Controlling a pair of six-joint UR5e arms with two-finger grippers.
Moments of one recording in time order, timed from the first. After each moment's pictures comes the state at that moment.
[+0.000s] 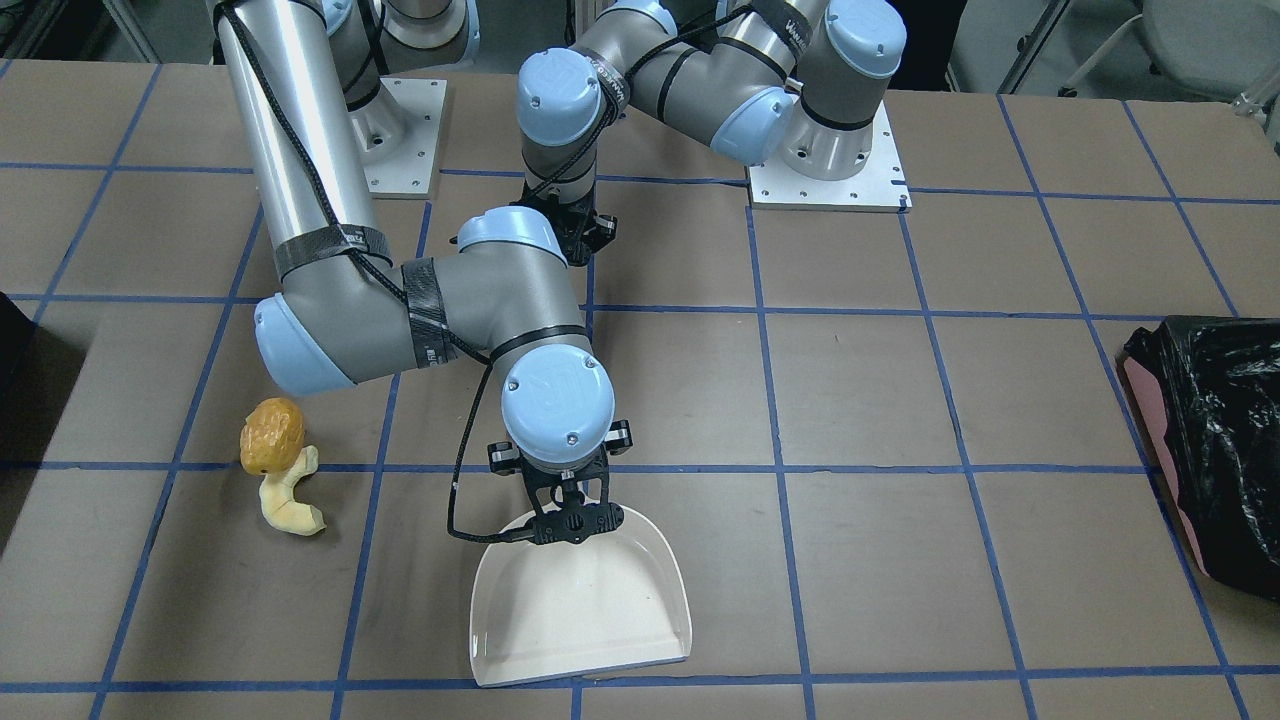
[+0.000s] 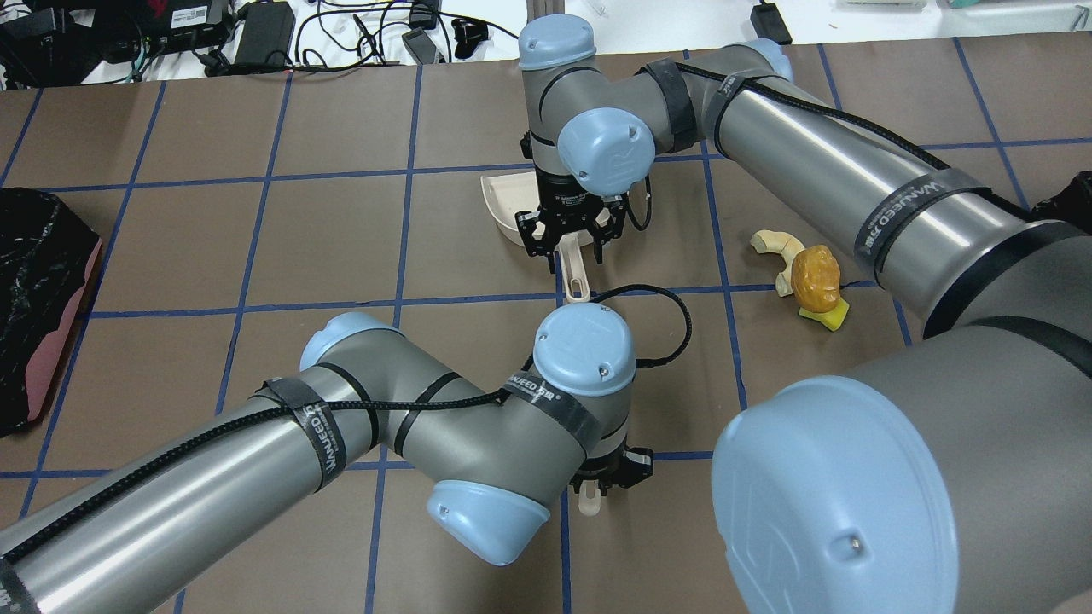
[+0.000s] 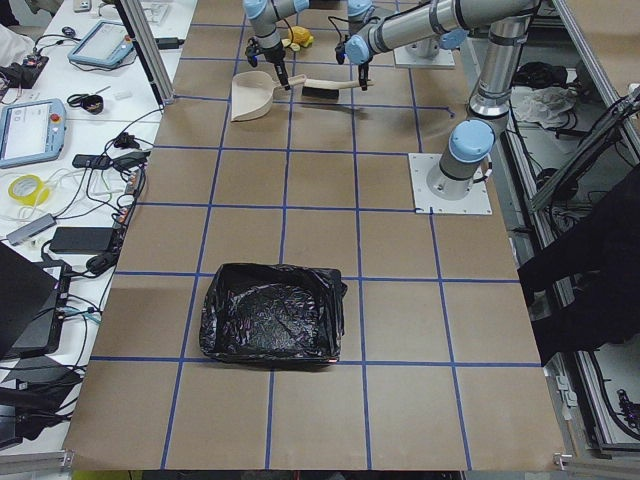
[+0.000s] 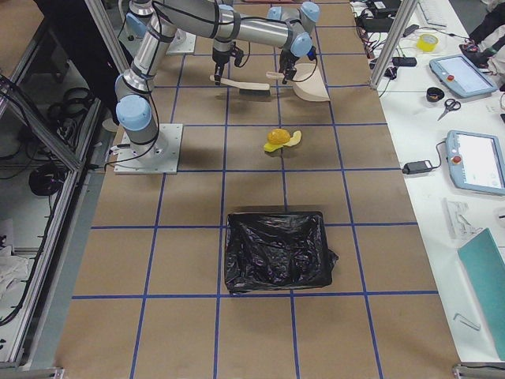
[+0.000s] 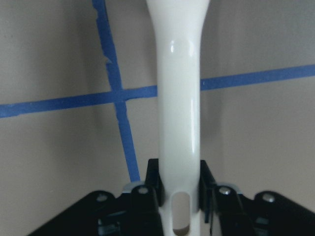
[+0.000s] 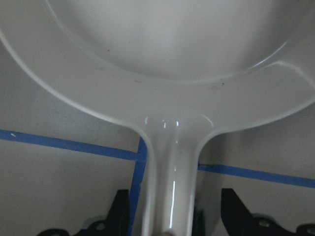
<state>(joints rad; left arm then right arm) -2.20 -1.78 -2.02 -1.06 1.45 -0.52 1.90 -0.93 1.31 -1.71 -1.53 0.13</state>
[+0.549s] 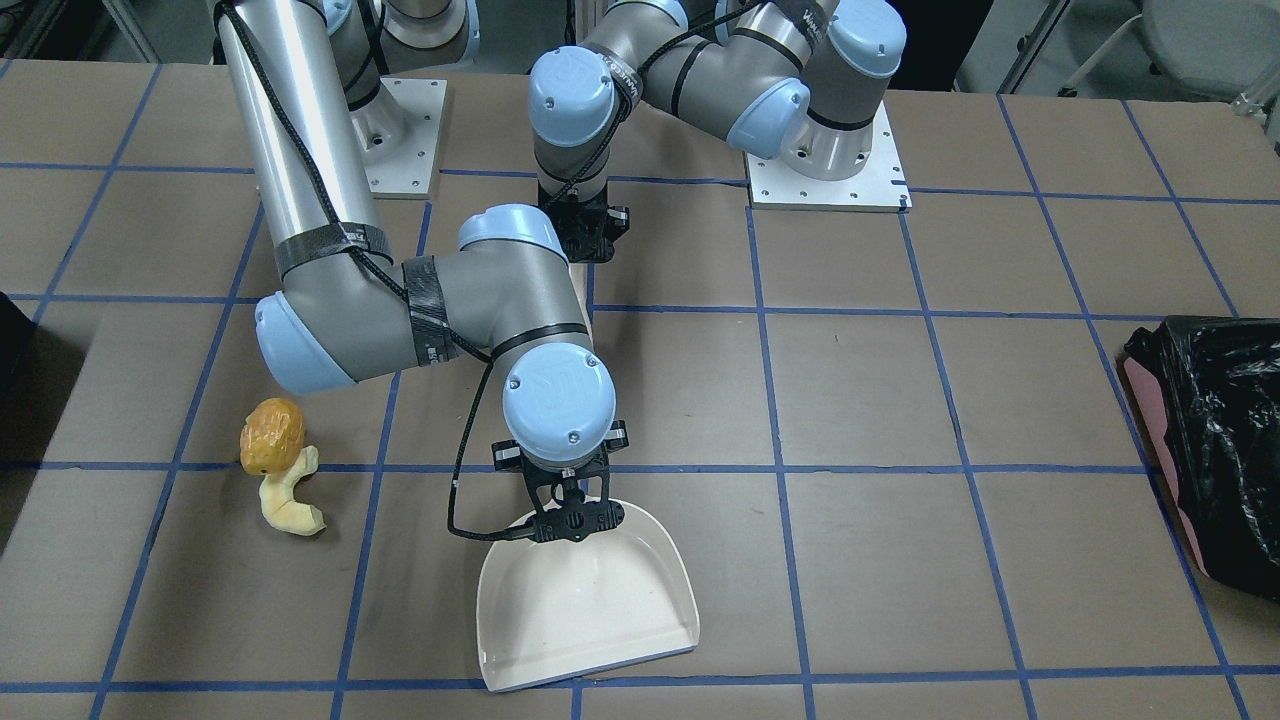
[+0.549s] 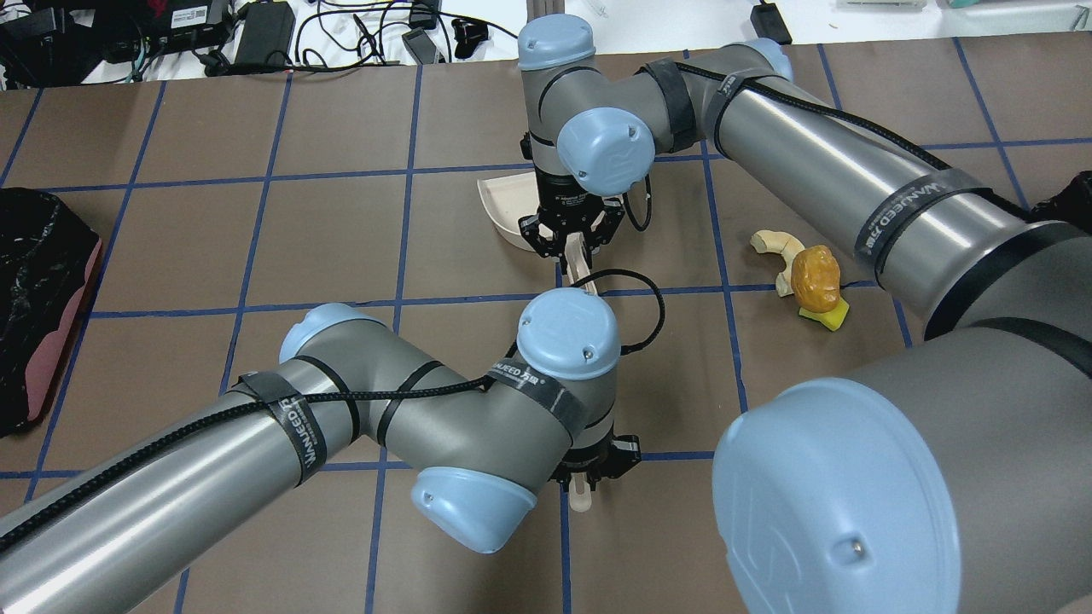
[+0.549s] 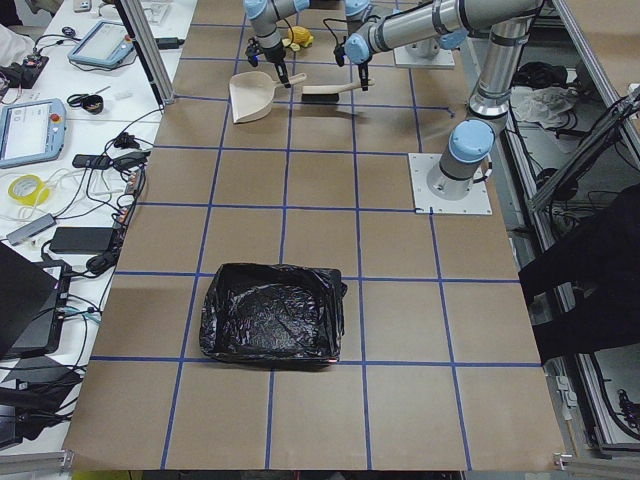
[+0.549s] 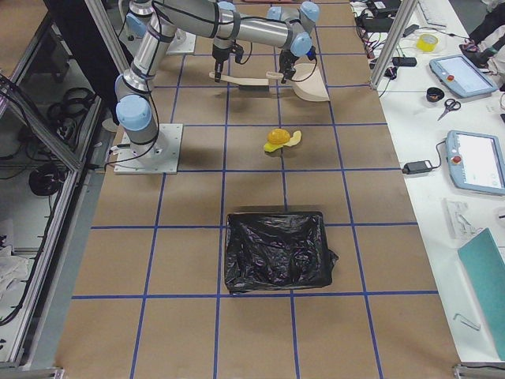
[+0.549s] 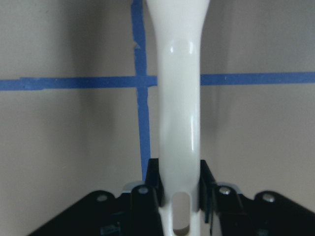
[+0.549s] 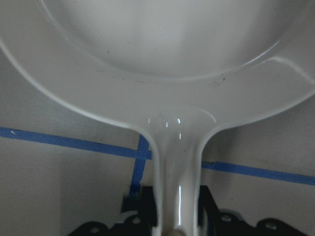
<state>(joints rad) -2.17 -1.76 -2.02 -1.10 1.44 -0.62 1.90 -0.93 1.31 -1.70 -1.53 0.13</state>
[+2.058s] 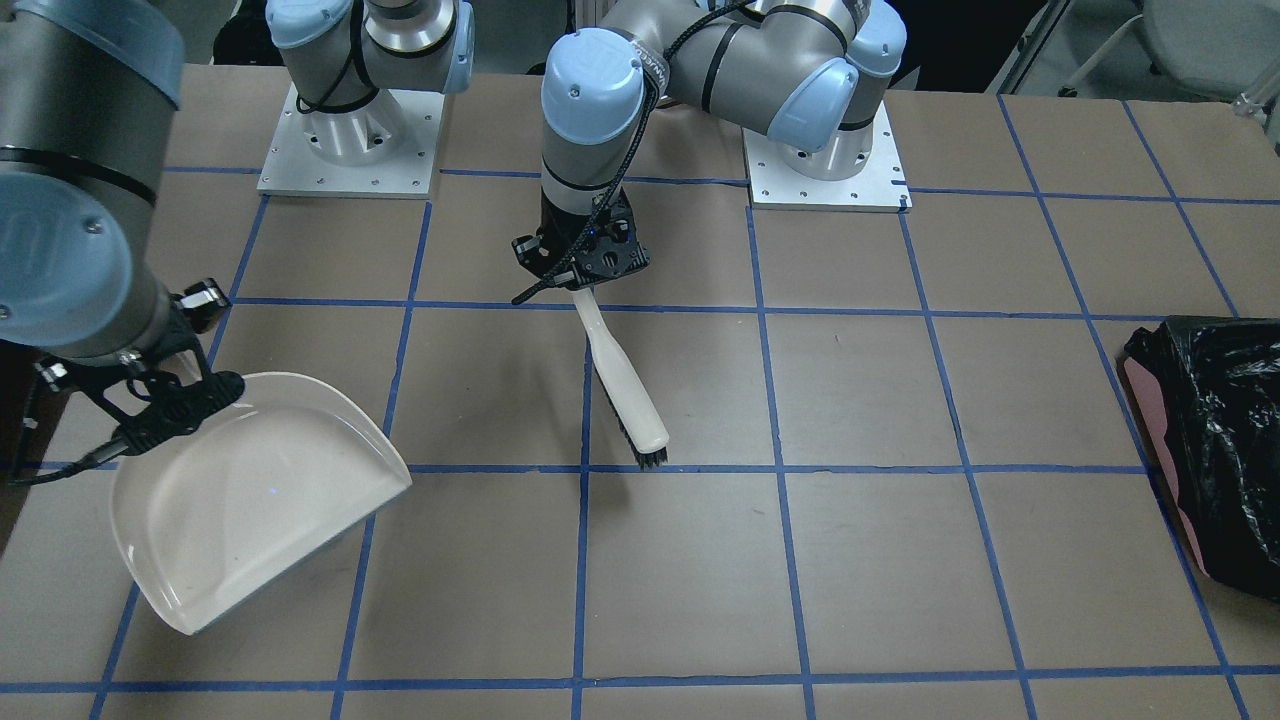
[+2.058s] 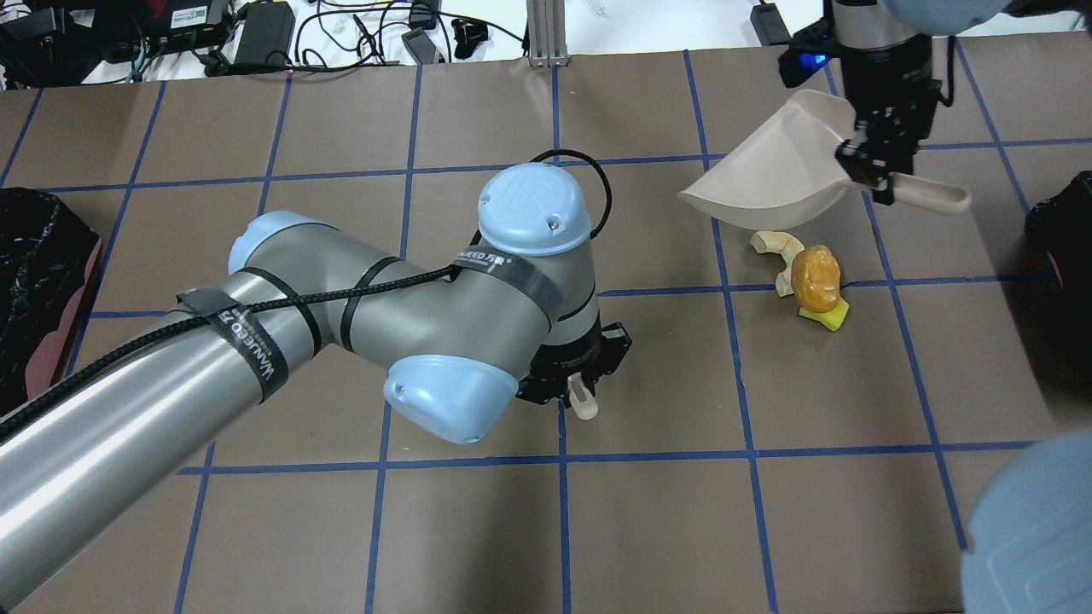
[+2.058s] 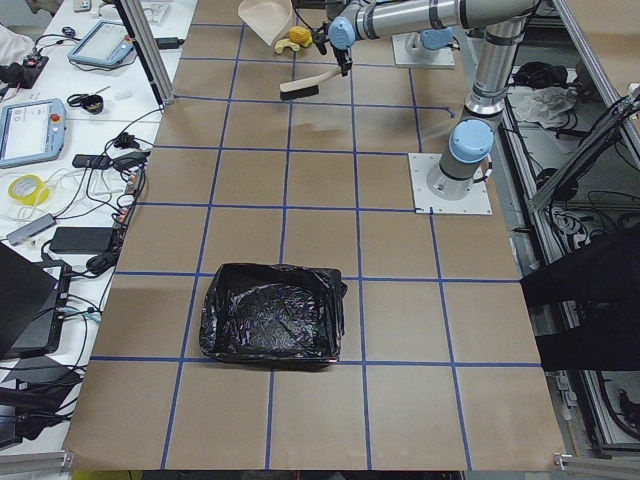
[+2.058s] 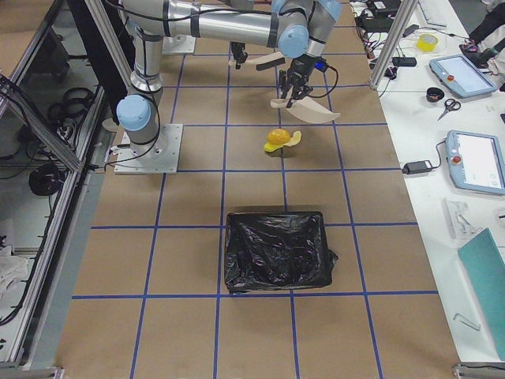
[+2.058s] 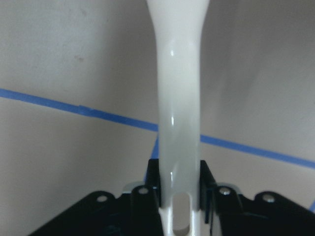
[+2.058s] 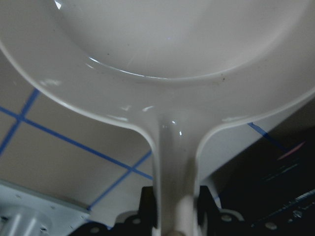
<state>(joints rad) -2.08 -1.78 -1.83 -1.16 1.41 -0.96 1.47 -1.24 1.35 -1.33 -2.02 -0.78</state>
